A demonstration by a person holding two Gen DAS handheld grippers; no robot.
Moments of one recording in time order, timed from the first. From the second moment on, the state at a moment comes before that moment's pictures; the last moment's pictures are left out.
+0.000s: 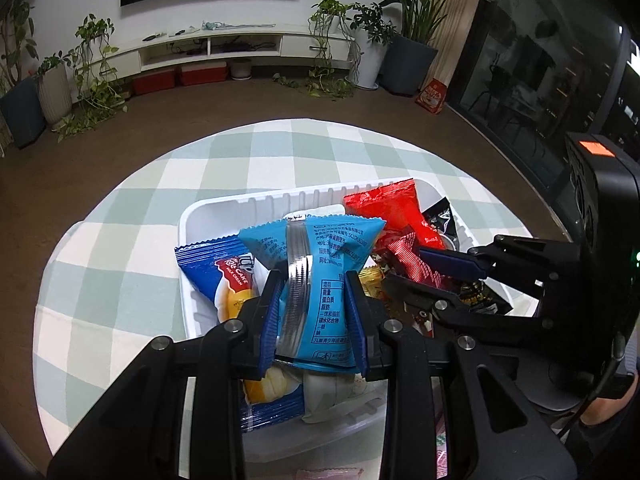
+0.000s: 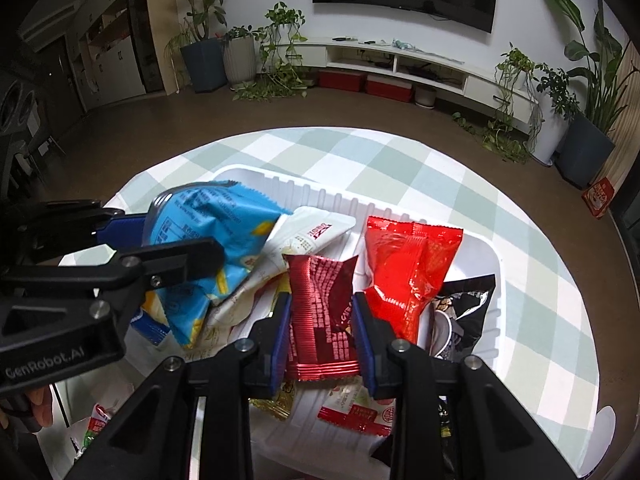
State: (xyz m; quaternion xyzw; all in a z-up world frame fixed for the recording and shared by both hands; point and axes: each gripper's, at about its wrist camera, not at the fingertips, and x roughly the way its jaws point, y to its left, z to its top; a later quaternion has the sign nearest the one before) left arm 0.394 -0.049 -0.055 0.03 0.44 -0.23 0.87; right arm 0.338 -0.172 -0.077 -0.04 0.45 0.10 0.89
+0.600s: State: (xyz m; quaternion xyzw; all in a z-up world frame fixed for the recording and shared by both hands) left arm 0.386 -0.057 -0.062 0.05 0.44 -0.23 0.87; right arm 0.337 -0.171 -0.087 -0.05 0.46 0.09 0.88
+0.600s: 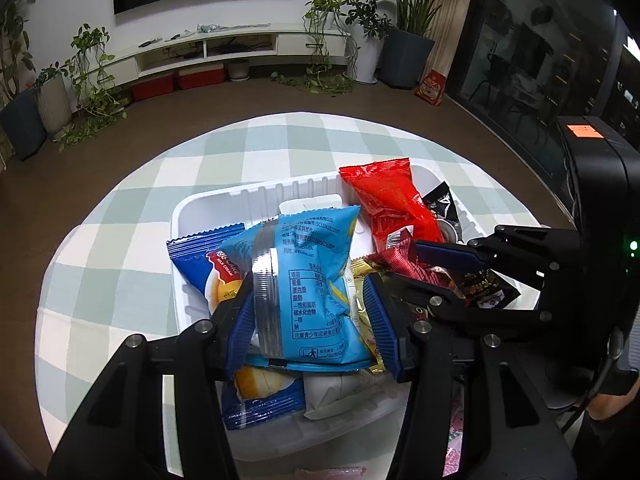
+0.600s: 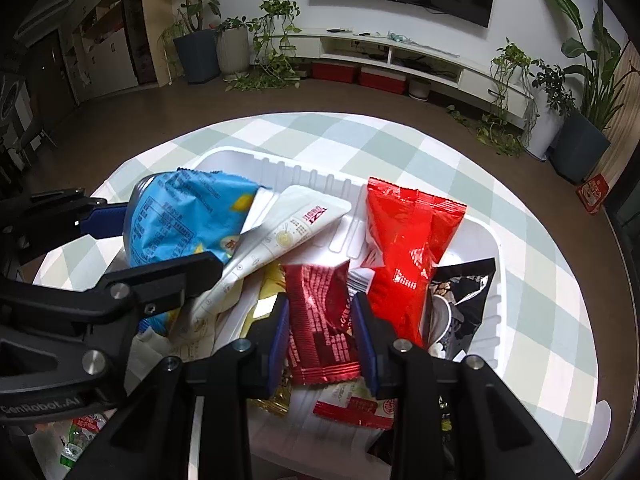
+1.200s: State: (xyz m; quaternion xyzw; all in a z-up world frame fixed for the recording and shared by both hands) left arm 0.314 -0.011 -0.014 0.02 0.37 -0.20 0.91; right arm 0.276 -0.208 -0.033 0.02 0.38 0.07 0.92
